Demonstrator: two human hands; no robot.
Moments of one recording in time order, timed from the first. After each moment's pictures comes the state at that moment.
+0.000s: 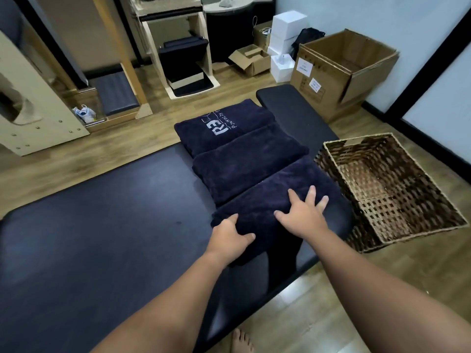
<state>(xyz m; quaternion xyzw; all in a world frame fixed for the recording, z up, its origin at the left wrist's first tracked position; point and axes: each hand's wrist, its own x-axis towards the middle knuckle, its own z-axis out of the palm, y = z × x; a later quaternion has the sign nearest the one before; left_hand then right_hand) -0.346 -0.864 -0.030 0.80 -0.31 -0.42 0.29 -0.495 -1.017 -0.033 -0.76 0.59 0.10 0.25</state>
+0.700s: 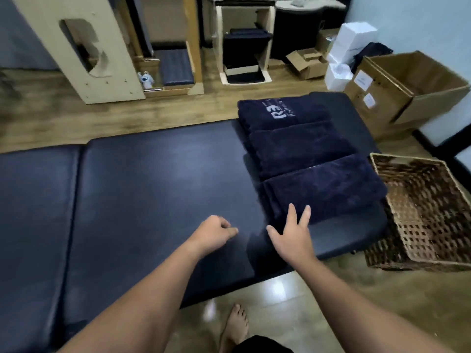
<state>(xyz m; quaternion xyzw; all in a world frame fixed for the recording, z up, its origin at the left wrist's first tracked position) -0.304 -0.707 -0.038 0.82 -0.24 -0.44 0.28 -0.470 -0.857 -0.057 -0.80 0.52 0.03 0.32</state>
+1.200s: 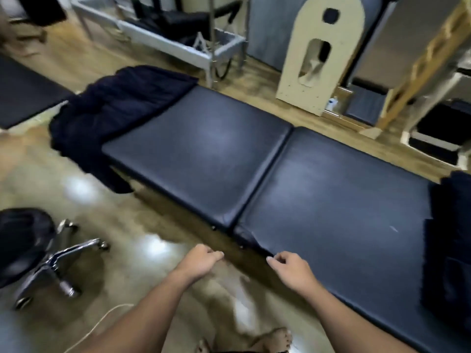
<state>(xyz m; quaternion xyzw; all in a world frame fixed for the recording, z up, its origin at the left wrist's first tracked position) -0.381 -0.296 -0.046 0.82 0.17 -0.31 0.45 -0.384 -0.555 -0.047 -0.89 0.14 0.30 0.31</state>
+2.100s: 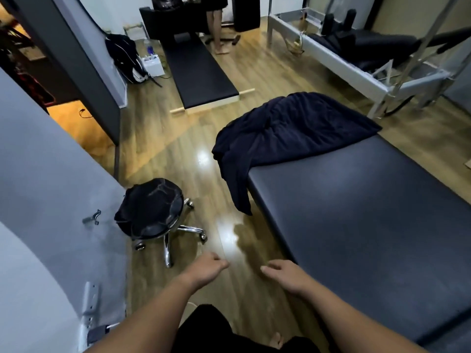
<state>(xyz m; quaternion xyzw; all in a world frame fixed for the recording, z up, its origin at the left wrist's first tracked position) -0.335 -0.012 -0.032 0.75 0.43 -0.19 0.46 -0.174 -0.206 -0.068 -0.80 -0.24 0.51 0.20</state>
